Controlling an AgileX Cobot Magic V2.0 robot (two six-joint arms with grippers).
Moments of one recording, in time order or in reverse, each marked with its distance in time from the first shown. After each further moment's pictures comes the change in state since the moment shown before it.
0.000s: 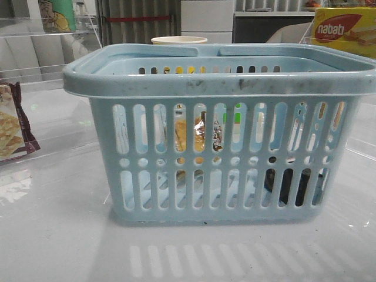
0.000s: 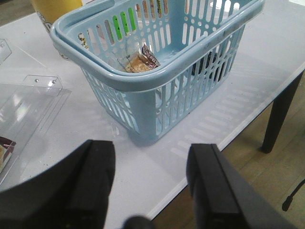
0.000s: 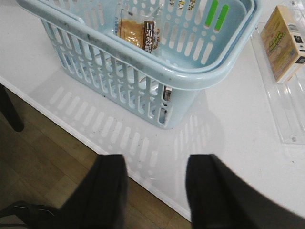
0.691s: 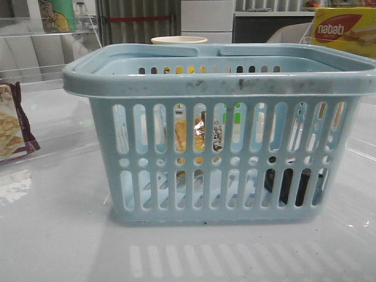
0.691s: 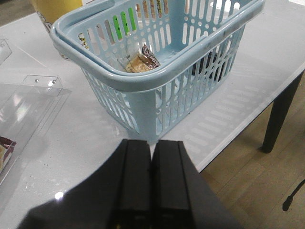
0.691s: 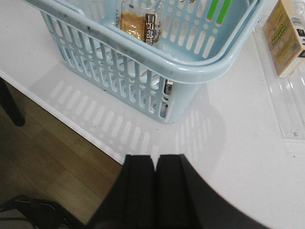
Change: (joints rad) left arm 0.000 0.000 0.000 0.000 0.000 0.000; right arm 0.000 0.000 0.000 0.000 0.017 0.000
